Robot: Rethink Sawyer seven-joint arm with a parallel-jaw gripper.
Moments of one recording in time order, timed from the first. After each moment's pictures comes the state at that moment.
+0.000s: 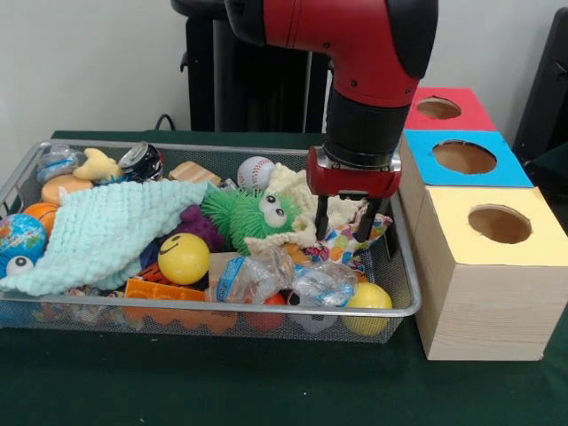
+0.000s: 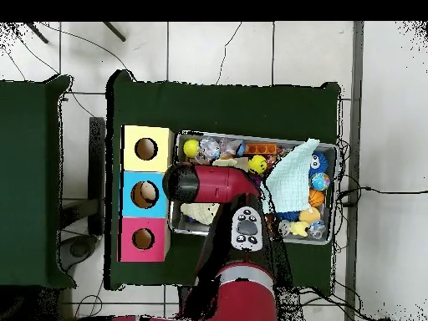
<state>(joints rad) -0.06 -0.45 -0.10 1.53 -0.03 0.43 1.58</state>
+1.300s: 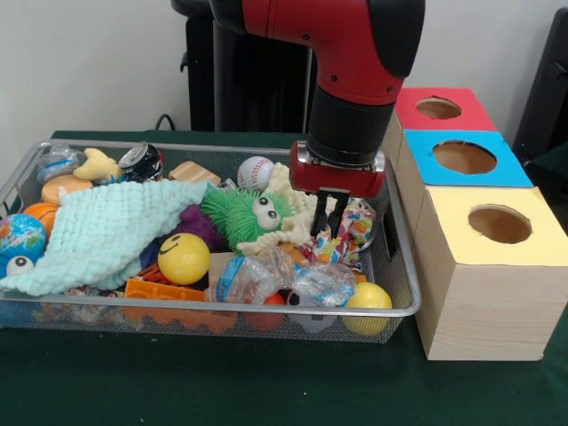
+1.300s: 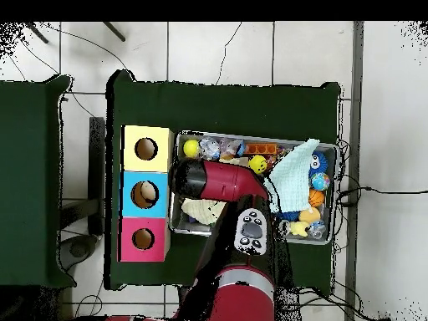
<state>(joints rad) -0.04 -0.44 -0.17 1.50 0.07 0.46 1.58</state>
